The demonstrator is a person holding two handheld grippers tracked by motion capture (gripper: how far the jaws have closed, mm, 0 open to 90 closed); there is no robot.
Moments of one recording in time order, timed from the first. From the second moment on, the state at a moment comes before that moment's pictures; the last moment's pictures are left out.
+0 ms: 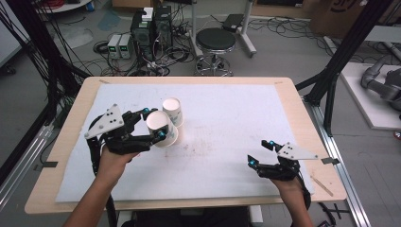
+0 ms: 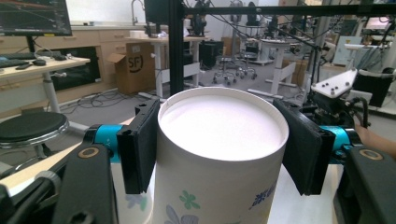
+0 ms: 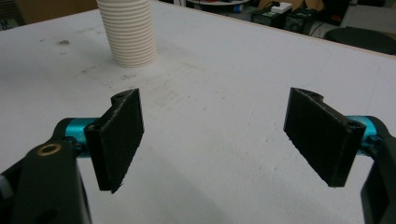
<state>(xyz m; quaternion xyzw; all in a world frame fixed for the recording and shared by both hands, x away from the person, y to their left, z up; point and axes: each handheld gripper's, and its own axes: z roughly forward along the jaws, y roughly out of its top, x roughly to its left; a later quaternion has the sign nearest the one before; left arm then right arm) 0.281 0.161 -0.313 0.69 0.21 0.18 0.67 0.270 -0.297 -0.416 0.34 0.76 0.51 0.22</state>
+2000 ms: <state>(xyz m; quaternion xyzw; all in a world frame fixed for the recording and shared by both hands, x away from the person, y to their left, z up) 0.282 0.084 -0.363 0.75 0.09 0.03 0.66 0.281 -0.180 -0.392 0.09 0.82 0.57 0.04</state>
